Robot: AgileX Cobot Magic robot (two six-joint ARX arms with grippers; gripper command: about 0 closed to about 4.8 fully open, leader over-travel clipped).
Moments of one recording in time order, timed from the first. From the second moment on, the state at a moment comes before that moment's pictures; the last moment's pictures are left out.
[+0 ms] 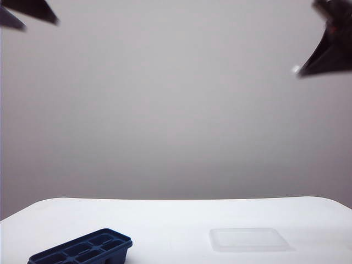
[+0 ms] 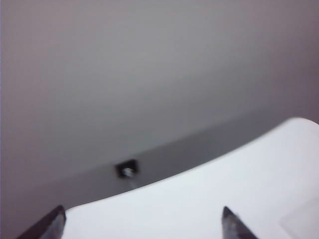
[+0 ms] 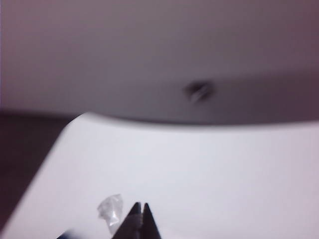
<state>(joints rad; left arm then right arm) -0.15 0.77 0.69 -0.11 0.24 0.16 -0.02 1.18 0.84 -0.10 -0.56 0.26</state>
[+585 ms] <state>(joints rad) -0.15 0.17 0.54 -0.29 -0.06 0.16 0.06 0.65 0.54 0.00 -0.09 0.18</state>
